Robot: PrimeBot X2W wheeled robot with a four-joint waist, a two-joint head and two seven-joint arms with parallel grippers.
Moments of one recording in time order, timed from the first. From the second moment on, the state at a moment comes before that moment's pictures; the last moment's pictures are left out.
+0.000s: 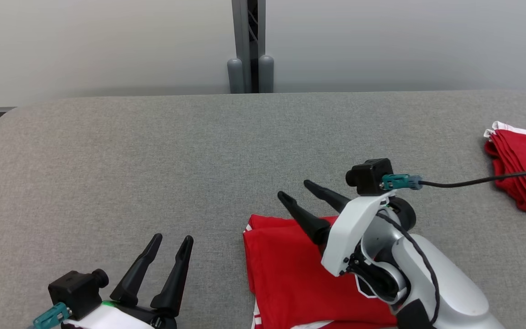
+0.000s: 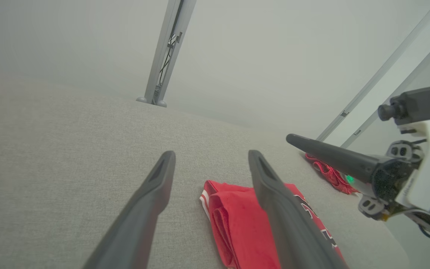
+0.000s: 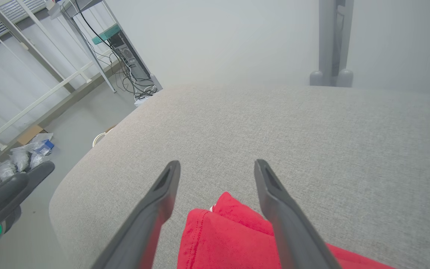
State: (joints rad) left arm 0.06 0.36 -0.41 -0.15 -0.80 0.07 -0.10; right arm -0.50 -0.05 0.58 0.40 0.67 0.13 0.22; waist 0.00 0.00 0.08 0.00
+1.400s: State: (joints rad) left arm 0.00 0.39 -0.41 -0.18 -0.76 0.11 -0.09; right arm -0.38 -0.40 0.64 0.41 0.85 0.13 0.32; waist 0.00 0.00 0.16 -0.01
